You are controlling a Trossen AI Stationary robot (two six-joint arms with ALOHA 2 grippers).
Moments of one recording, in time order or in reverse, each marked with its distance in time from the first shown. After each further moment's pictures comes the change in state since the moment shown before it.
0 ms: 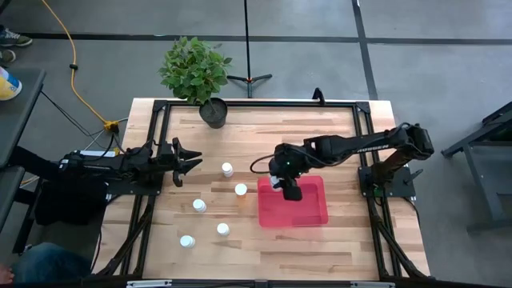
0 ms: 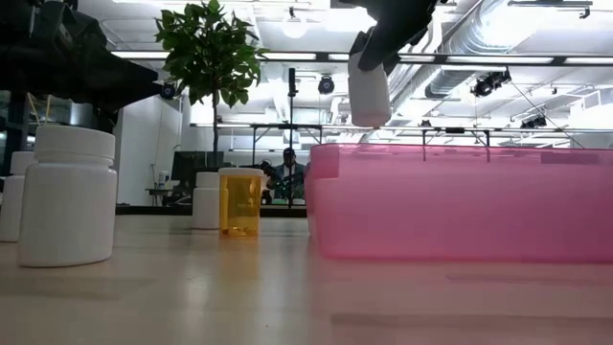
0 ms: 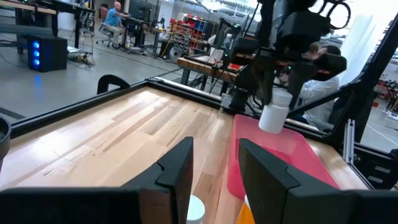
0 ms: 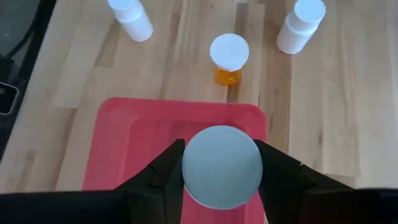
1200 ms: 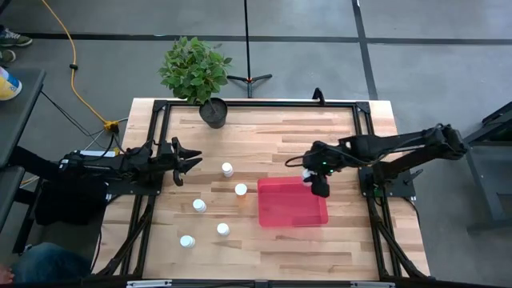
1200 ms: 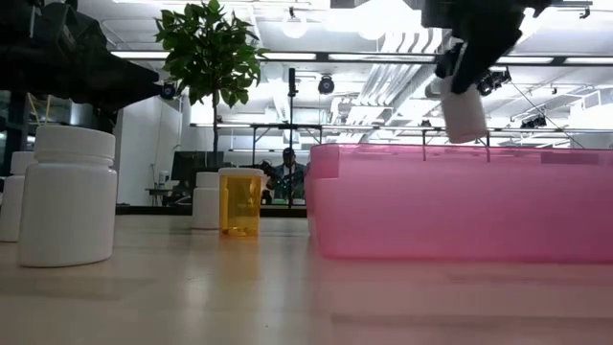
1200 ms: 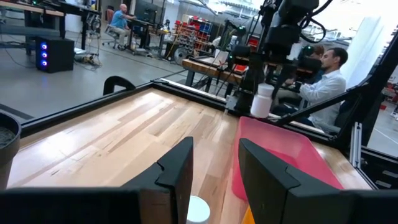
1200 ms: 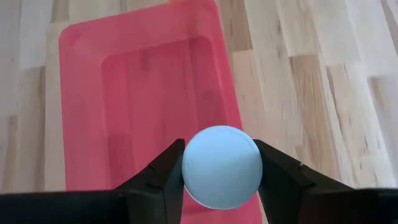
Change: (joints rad) left arm 0.000 0.000 0.000 0.002 -0.023 0.000; right arm 0.010 -0.391 -0.349 -0.111 0.110 0.231
